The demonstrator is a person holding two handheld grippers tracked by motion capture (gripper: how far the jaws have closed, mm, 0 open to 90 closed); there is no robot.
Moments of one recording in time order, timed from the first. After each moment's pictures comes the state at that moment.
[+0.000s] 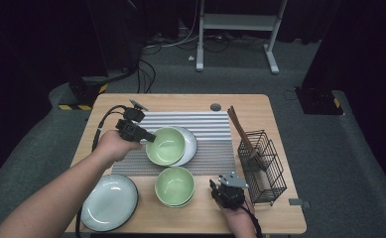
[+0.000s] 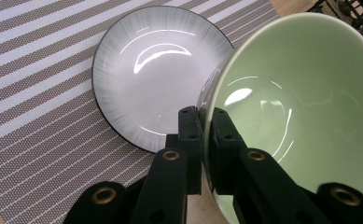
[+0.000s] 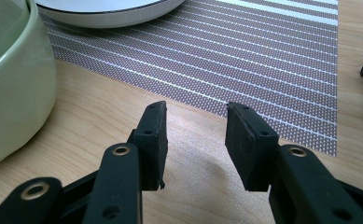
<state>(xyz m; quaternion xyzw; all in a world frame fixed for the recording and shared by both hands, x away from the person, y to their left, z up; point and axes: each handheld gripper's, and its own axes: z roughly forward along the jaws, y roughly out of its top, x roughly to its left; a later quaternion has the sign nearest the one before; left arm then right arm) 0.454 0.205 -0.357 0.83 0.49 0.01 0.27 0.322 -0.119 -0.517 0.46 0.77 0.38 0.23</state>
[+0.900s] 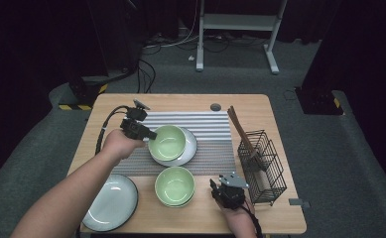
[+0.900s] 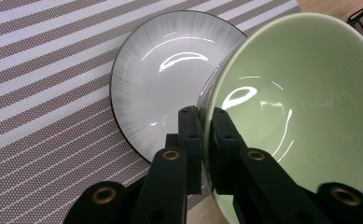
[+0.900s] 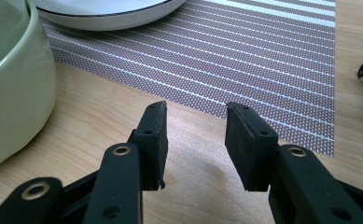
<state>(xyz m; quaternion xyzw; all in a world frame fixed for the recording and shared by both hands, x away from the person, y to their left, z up) 0.476 0.205 -0.380 0.81 0.52 0.02 0.27 0.322 -0.119 -0.516 0.46 0.76 0.39 0.23</state>
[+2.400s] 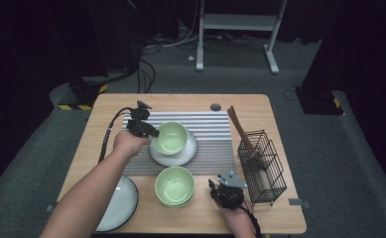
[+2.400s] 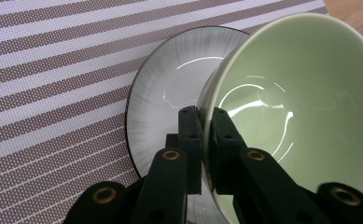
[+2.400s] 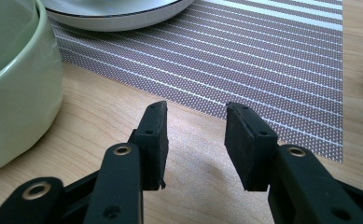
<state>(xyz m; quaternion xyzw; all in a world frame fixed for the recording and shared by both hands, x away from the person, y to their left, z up) 0.503 0.202 -0.414 0.77 0.58 0.03 0.27 0.322 -0.116 -0.517 0.46 0.77 0.39 0.23</state>
